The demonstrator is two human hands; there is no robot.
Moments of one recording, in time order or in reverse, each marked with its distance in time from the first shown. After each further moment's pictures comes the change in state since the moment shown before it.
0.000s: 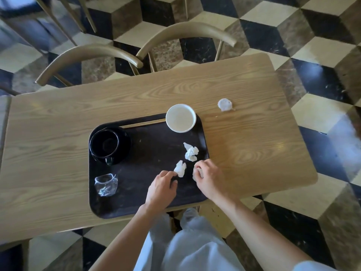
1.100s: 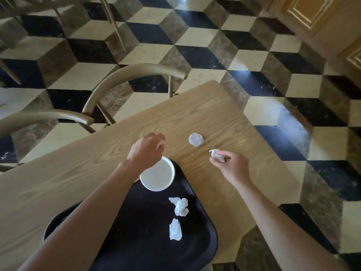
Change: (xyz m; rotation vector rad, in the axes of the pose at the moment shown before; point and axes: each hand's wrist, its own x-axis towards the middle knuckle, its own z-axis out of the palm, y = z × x) left_hand 0.266 0.127 -0.130 0.264 -0.063 0.582; right_hand 0.128 0.048 -0.111 0.246 0.380 0.606
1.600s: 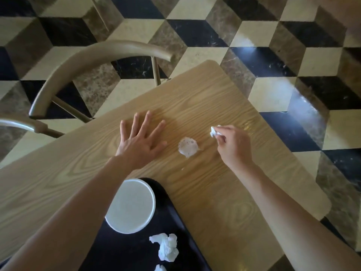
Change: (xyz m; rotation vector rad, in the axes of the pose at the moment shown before) left_hand 0.115 -0.034 0.097 0.412 -0.178 0.065; right_hand 0.139 0.037 0.036 -0.265 0.132 -0.382
